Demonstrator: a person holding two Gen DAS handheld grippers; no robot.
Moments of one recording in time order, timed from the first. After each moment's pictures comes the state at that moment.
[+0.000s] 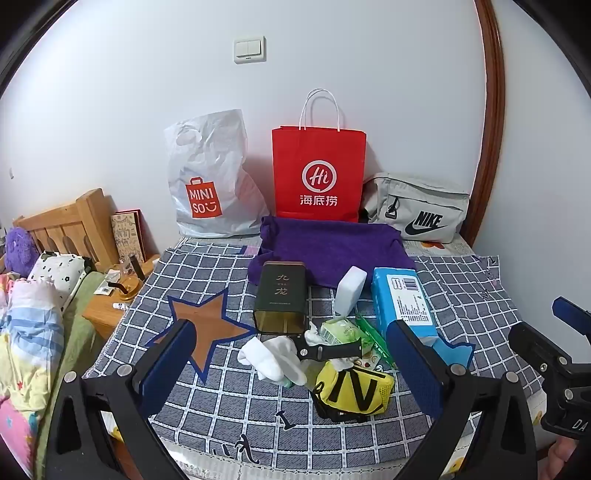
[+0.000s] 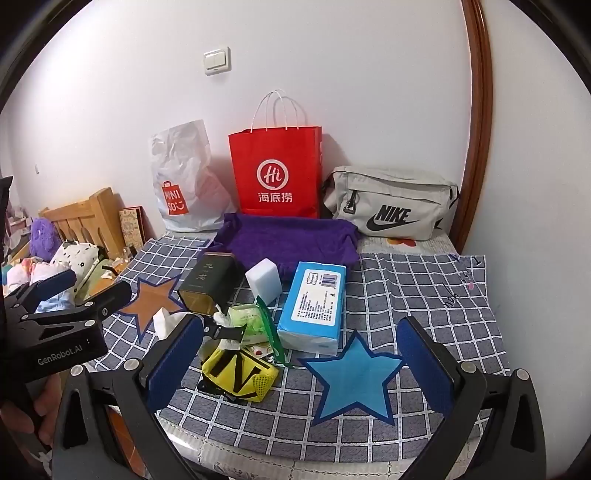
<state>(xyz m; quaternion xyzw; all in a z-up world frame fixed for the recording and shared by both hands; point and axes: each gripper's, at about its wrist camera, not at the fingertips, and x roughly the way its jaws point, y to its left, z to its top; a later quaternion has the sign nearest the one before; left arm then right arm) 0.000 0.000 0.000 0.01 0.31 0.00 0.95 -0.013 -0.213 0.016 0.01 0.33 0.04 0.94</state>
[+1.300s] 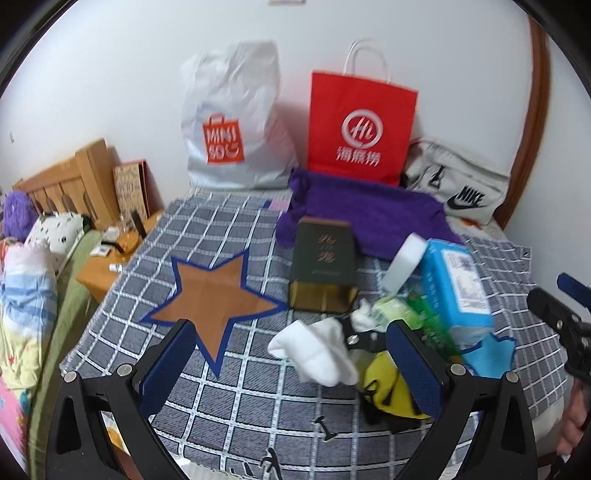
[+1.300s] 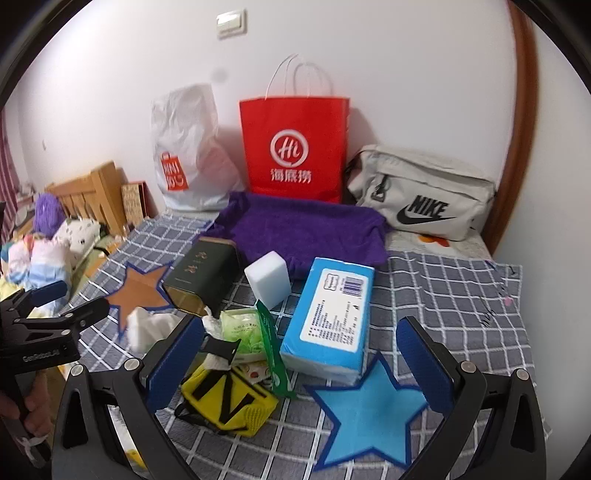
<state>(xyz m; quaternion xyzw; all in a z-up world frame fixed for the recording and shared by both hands) 0.062 0.056 -0.074 -0.03 0.39 0.03 0.92 0.078 -0.191 -0.043 -0.02 0.37 0.08 0.93</state>
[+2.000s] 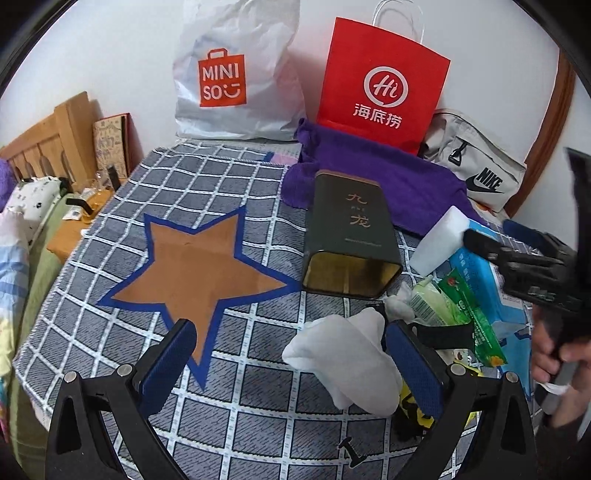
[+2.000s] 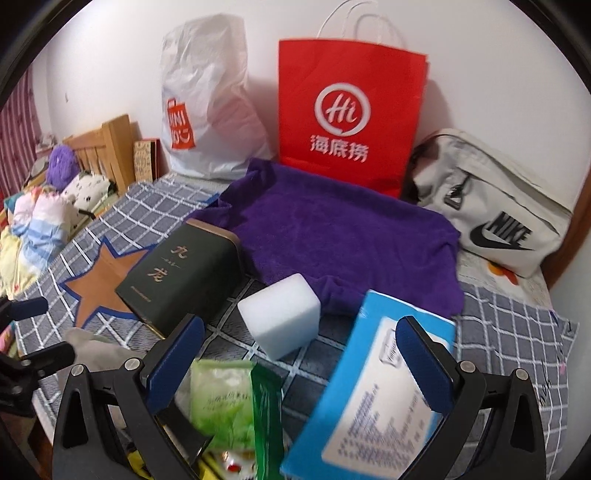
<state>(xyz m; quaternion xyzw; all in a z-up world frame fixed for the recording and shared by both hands) 0.111 0.080 -0.135 -0.07 0.44 -0.01 0.89 0.200 -0.140 -0.119 -0.09 0.40 0.15 0.90</state>
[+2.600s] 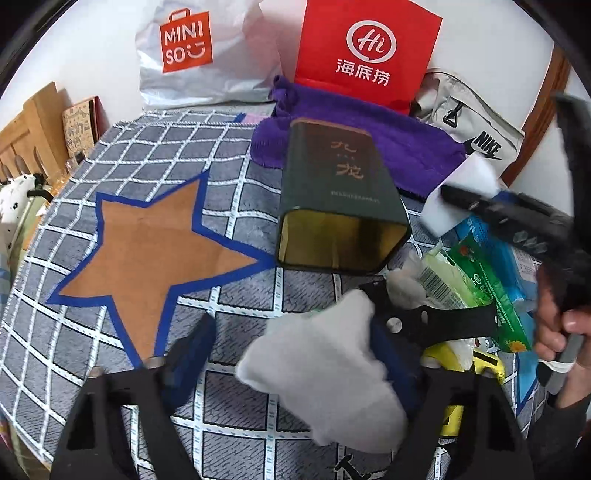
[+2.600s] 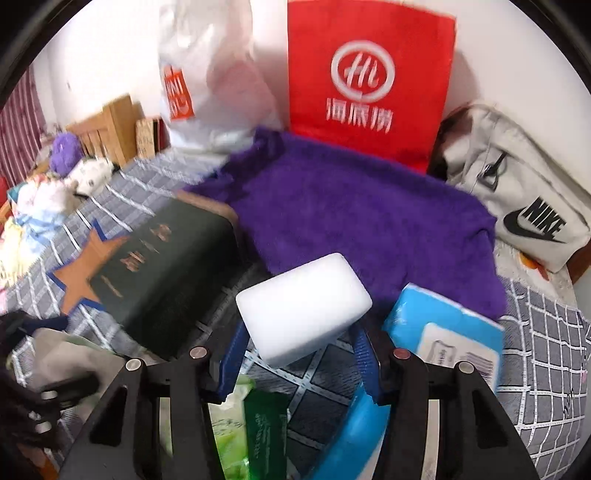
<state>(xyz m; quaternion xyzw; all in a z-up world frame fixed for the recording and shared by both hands) 0.134 0.065 -0.178 -0.06 0.49 -0.05 0.87 0.213 -0.138 -0.133 -0.07 0.41 0.17 0.89</state>
